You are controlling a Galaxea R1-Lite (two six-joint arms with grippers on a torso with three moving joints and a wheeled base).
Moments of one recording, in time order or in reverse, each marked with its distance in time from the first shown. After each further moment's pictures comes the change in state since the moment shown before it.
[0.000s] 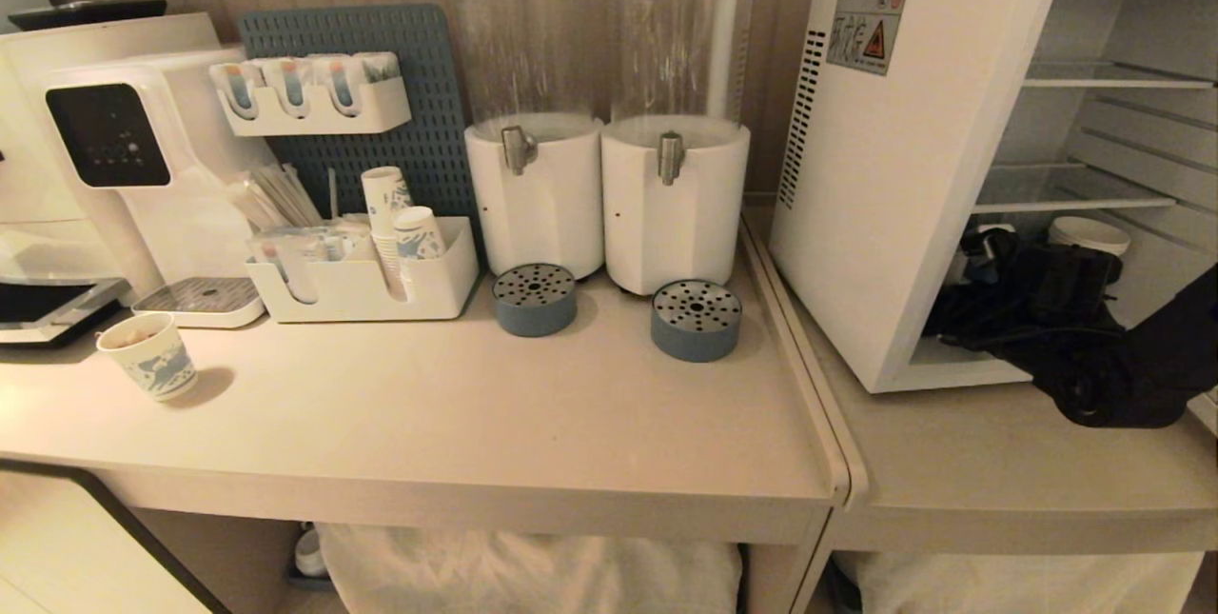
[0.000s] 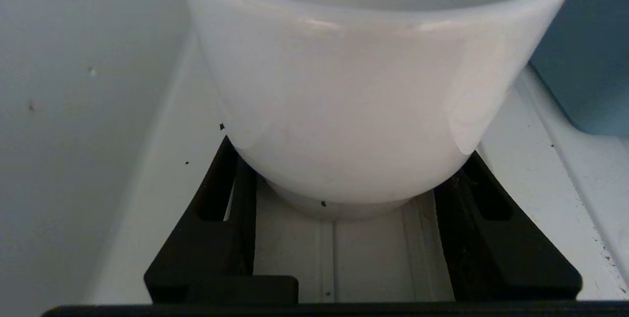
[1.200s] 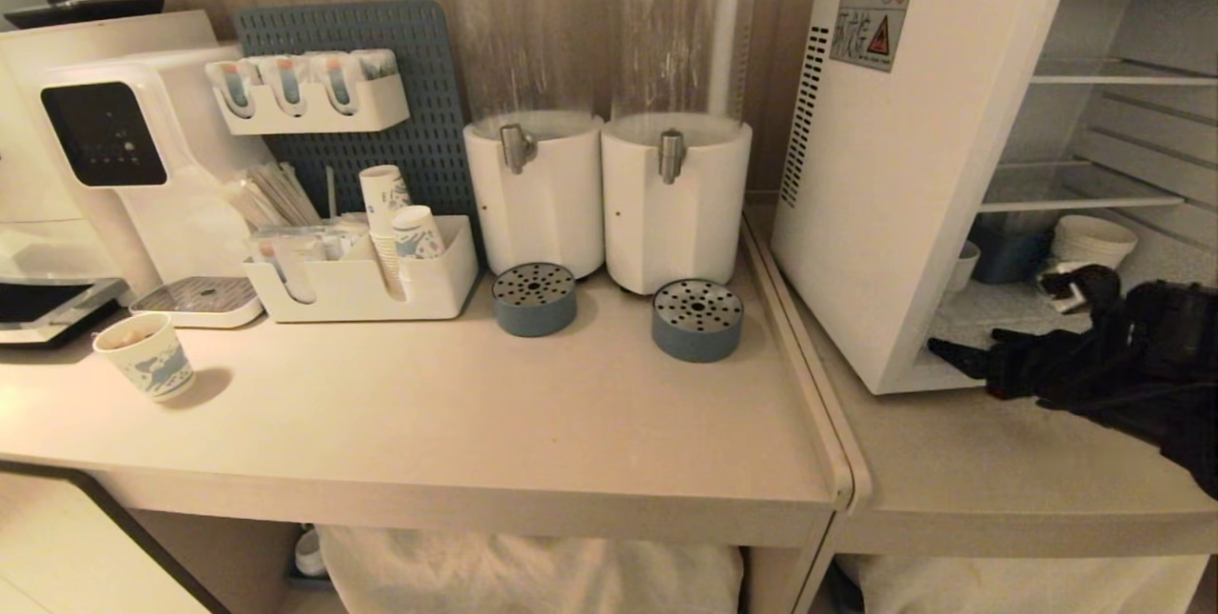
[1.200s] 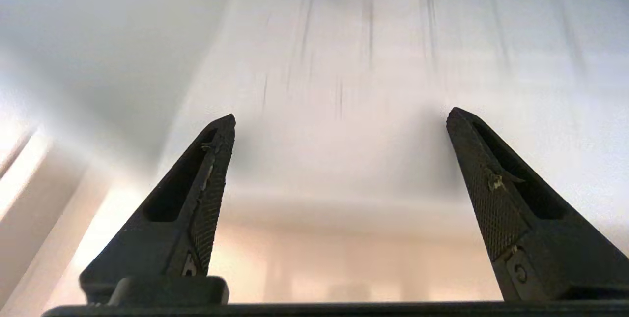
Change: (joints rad) left arm 0.000 0.000 0.000 0.000 0.001 -0.005; right arm -0.083 -0.349 0.436 0.023 0.177 -0.039
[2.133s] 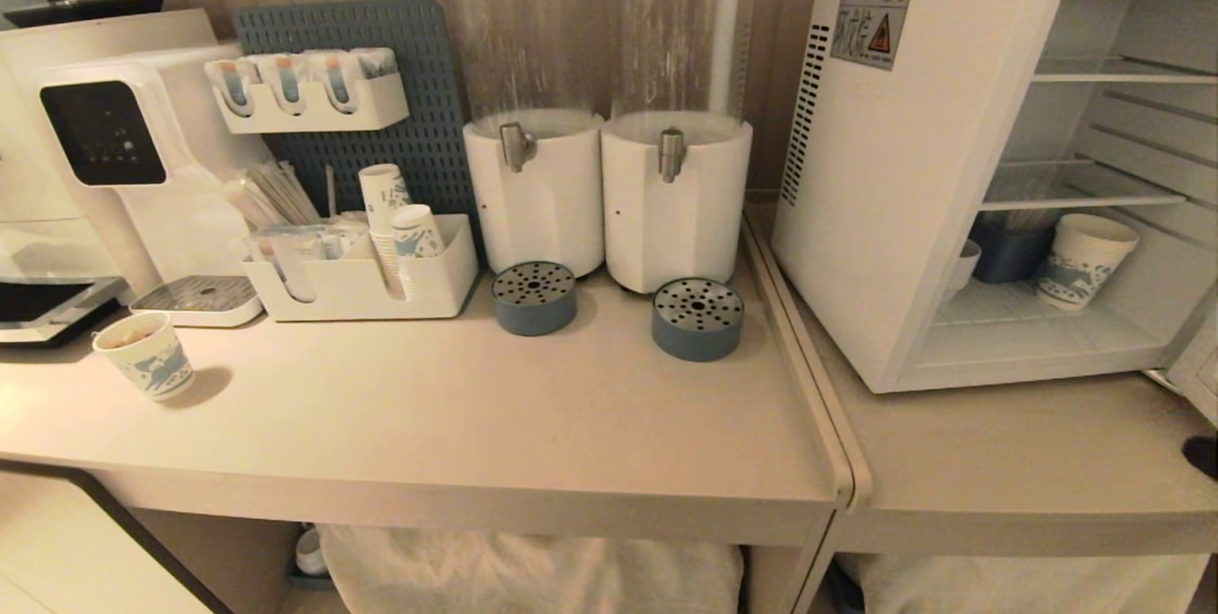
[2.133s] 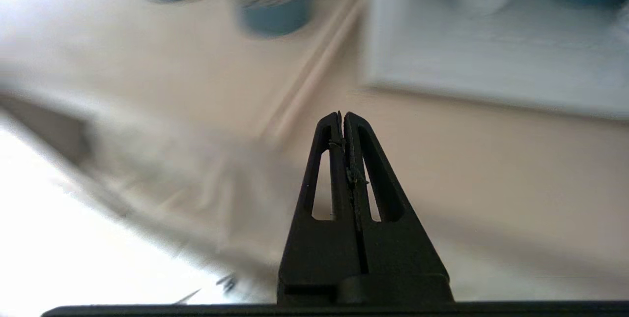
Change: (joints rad) left arm 0.000 0.000 0.000 -0.001 -0.001 0.000; right arm -0.026 -1.198 0.210 0.800 0.200 0.015
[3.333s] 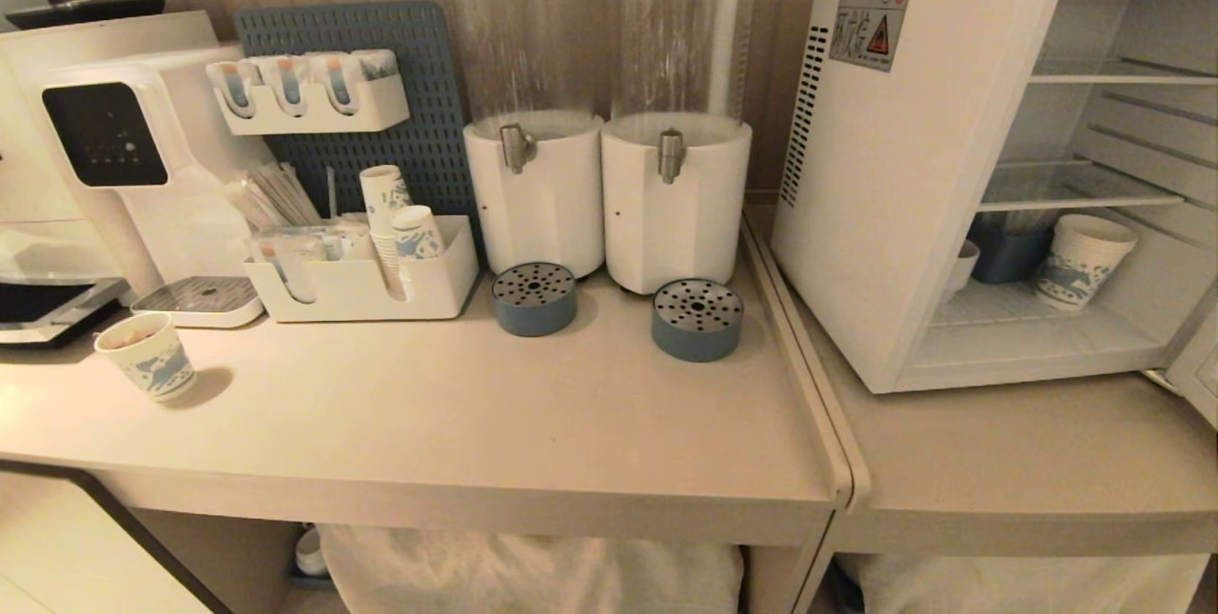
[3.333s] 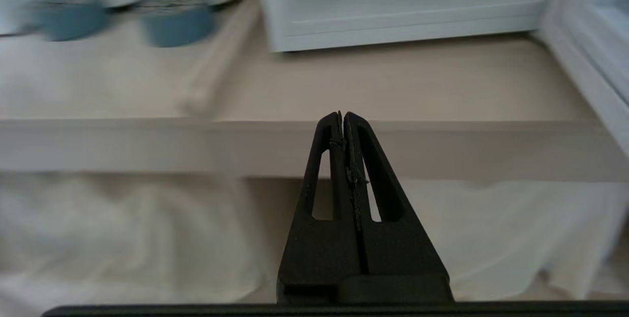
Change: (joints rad) left arm 0.000 0.000 0.000 -0.001 0.000 0.000; right arm 0.222 -0.718 0.231 0.257 -0.542 0.124
